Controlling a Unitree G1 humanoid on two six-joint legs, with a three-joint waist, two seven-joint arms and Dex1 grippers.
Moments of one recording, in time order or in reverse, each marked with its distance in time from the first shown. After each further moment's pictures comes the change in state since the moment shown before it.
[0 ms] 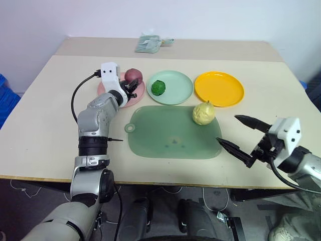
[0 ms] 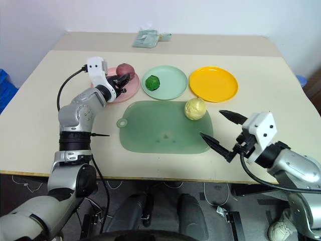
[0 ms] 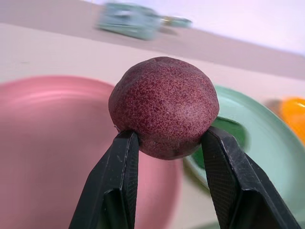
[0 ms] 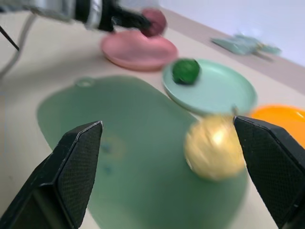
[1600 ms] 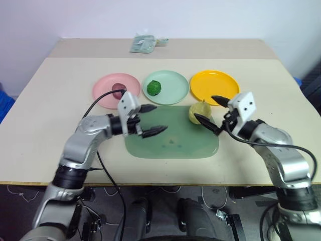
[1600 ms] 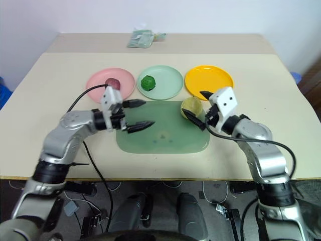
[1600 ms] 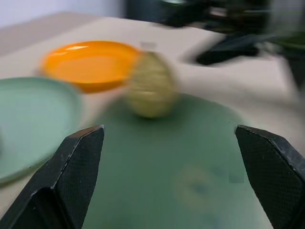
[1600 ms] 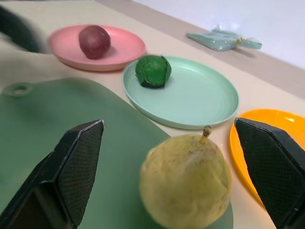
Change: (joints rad) left arm 0.418 0.412 -0.340 -0.544 -0.185 -0.195 -0.896; right arm -0.404 0.153 0.311 0.467 -0.271 -0.081 -0.111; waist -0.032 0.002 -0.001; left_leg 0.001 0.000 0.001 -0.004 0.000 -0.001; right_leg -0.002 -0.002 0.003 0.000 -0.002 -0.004
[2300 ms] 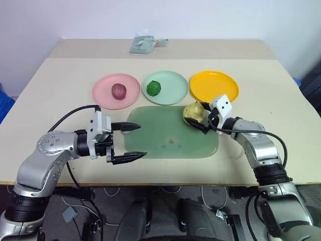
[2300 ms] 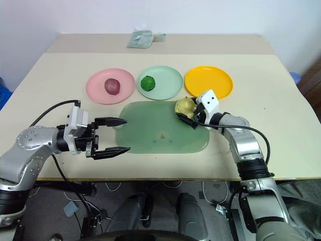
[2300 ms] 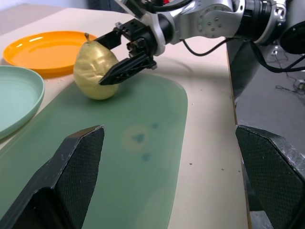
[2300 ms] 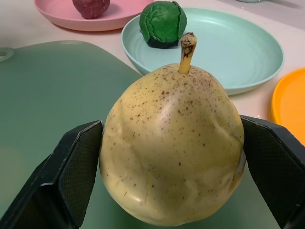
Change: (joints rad) left arm 0.243 0.175 0.156 -0.217 -0.145 0.003 -0.066; right arm -0.191 0.082 0.084 0.431 -0.107 -0.152 0.135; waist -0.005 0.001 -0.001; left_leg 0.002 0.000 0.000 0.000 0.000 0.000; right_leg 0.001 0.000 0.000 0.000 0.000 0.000
